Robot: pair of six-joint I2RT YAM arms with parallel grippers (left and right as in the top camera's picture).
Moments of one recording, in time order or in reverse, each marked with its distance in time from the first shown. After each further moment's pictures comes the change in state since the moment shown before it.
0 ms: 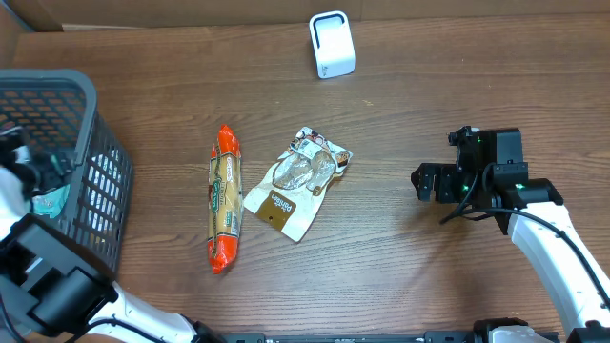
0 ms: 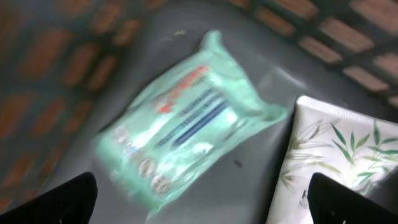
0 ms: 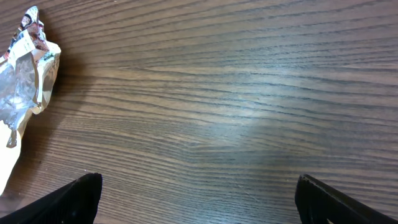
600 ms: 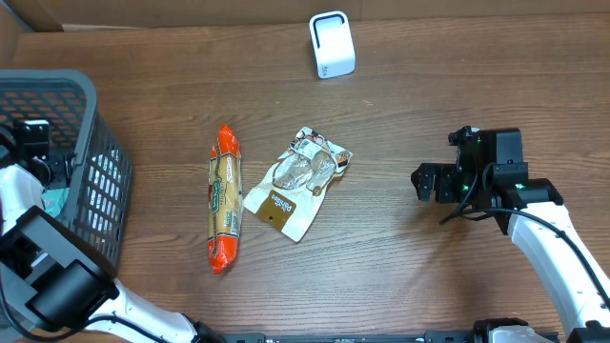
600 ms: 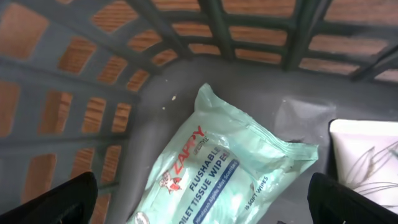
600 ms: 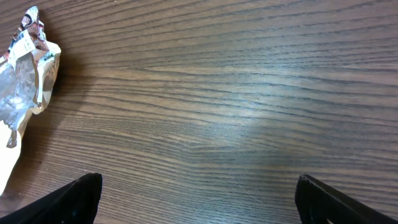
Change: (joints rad) left arm -0.028 0.022 -0.116 0.295 -0.048 0.311; right arm 0.000 0.000 0.000 0.000 0.000 0.000
